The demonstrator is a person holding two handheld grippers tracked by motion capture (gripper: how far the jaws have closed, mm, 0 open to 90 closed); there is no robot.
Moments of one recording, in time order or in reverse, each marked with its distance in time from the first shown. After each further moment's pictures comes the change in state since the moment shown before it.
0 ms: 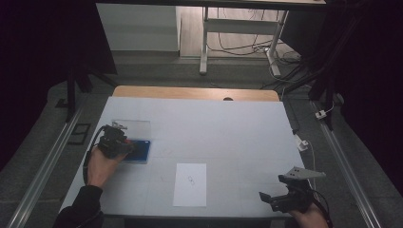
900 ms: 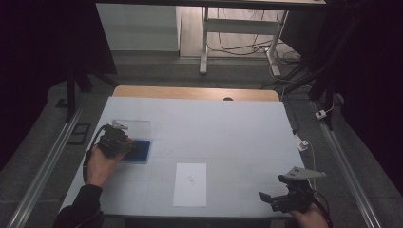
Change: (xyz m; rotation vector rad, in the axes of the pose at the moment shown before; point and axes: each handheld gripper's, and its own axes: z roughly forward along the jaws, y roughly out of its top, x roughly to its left) left arm -0.001 0.001 -0.001 -0.005 0.025 0.057; right arm 0.000 0.000 0.000 0.000 0.001 0.001
